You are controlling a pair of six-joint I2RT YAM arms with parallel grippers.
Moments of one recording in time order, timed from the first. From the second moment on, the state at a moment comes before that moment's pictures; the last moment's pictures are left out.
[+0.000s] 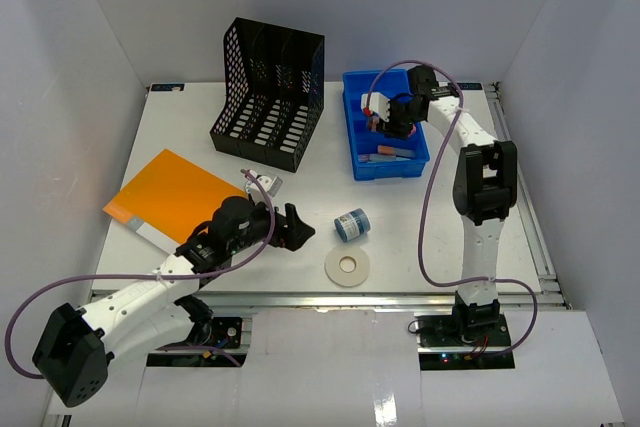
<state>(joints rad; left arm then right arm) -0.71 0.89 0.46 0.05 0.15 -0.45 0.22 2.16 1.88 -0.71 -0.50 -1.29</state>
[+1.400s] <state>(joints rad) -0.85 1.60 1.19 -0.28 0.27 0.13 -0.13 0.94 0.70 -0.47 -1.20 -0.67</state>
